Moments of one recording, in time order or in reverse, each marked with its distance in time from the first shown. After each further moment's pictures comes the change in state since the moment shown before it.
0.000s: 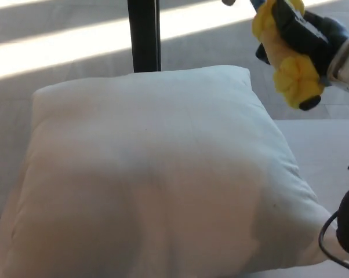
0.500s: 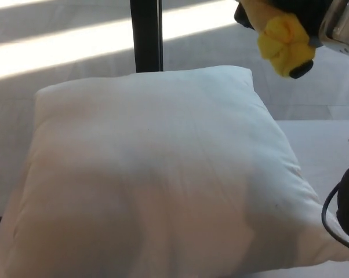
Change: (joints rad) left_arm -0.004 0.005 0.000 -0.003 0.000 0.000 0.000; right_arm -0.049 -0.012 0.102 -0.066 0.090 0.091 0.016
